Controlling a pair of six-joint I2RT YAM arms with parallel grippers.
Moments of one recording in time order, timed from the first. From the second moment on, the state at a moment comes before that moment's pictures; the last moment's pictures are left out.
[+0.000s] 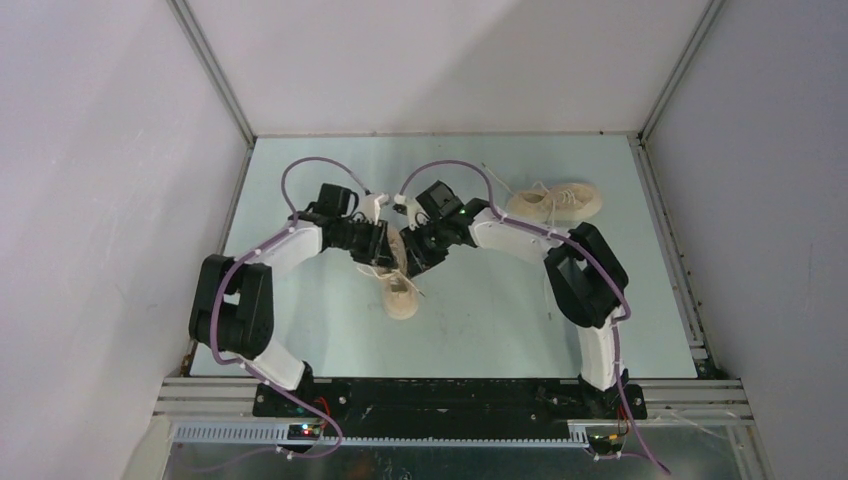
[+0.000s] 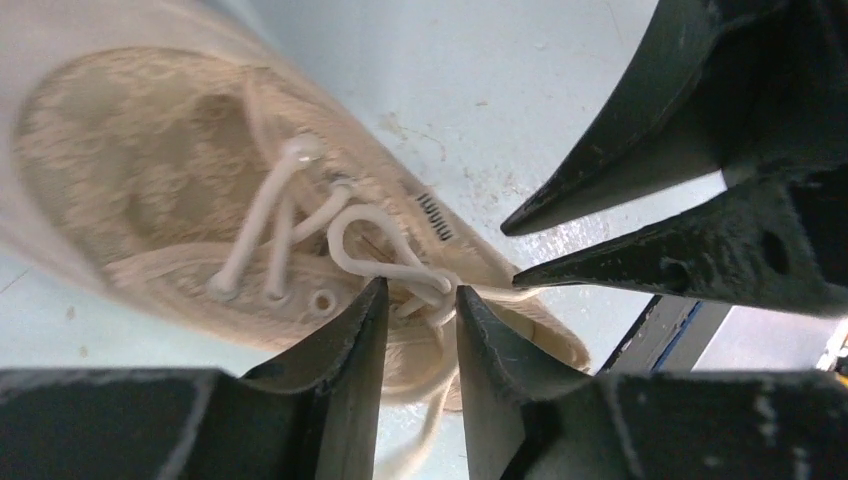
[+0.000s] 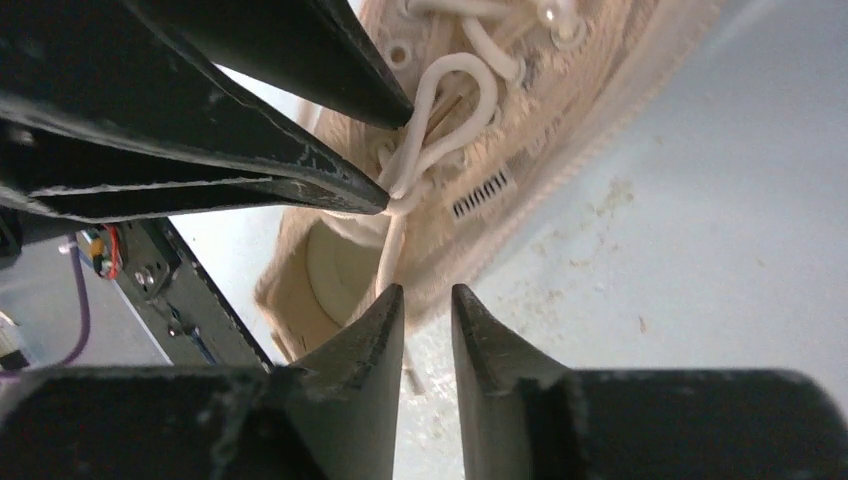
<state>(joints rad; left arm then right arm) -0.22 1.59 0.97 -0.44 0.69 0.01 0.78 2.02 1.52 -0.49 -0.46 0.24</state>
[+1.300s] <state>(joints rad) -0.42 1.55 1.04 -0.52 0.39 0.03 0.67 1.86 1.33 -0.42 -0.52 0.17</state>
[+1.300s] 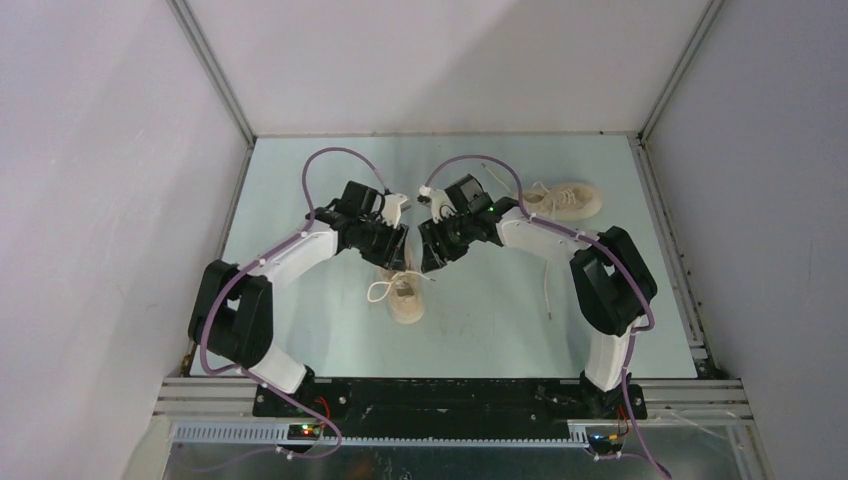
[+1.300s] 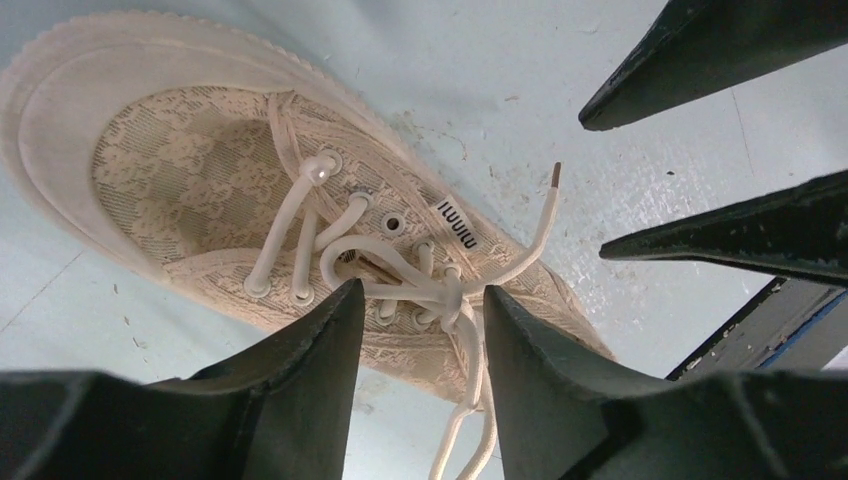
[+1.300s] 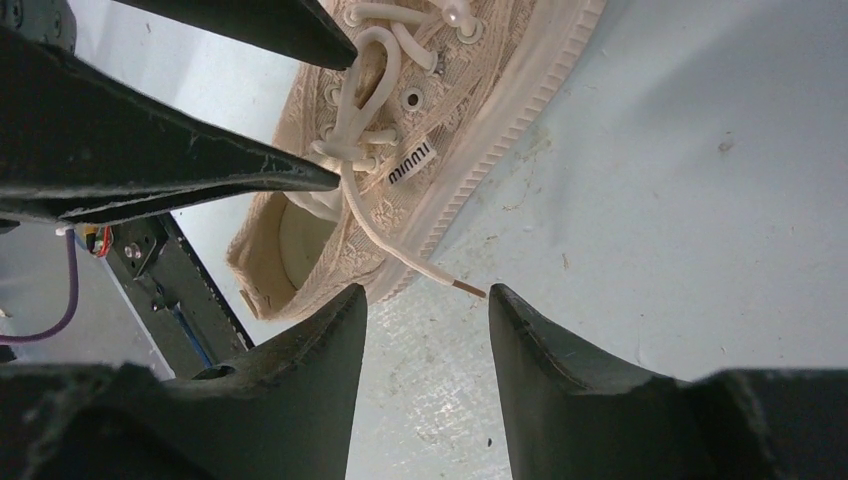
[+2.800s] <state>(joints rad) 0.03 1.09 0.72 -0.46 0.49 -0.14 0.74 2.05 1.75 -0.57 -0.49 0.02</state>
